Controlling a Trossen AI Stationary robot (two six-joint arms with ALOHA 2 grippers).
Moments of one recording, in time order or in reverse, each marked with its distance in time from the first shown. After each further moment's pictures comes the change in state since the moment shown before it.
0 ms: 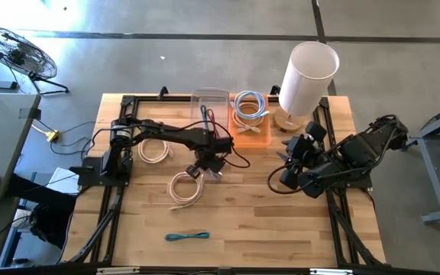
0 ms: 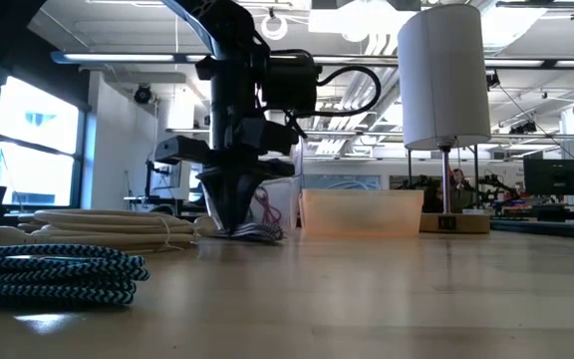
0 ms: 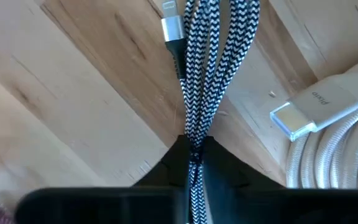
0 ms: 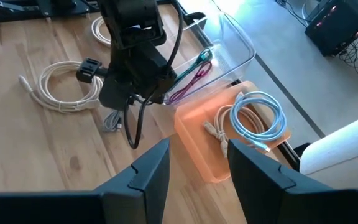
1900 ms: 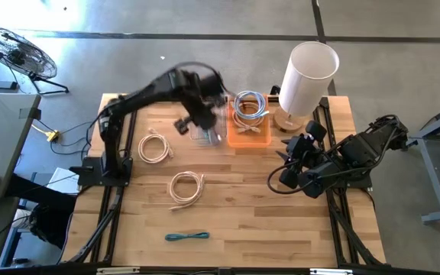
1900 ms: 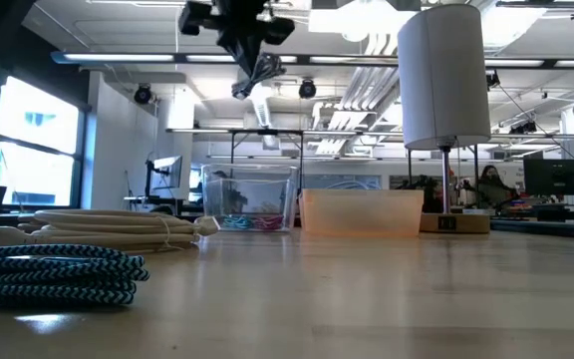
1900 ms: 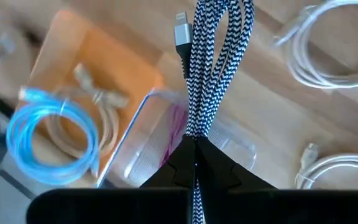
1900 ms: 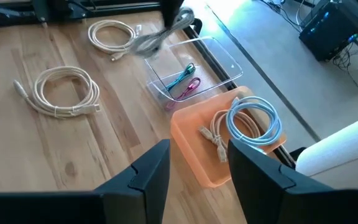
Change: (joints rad) left arm 0.219 -0.131 0.743 -0.635 0.013 0.474; right arm 0.000 0.000 0.000 0.005 0.027 -0.008
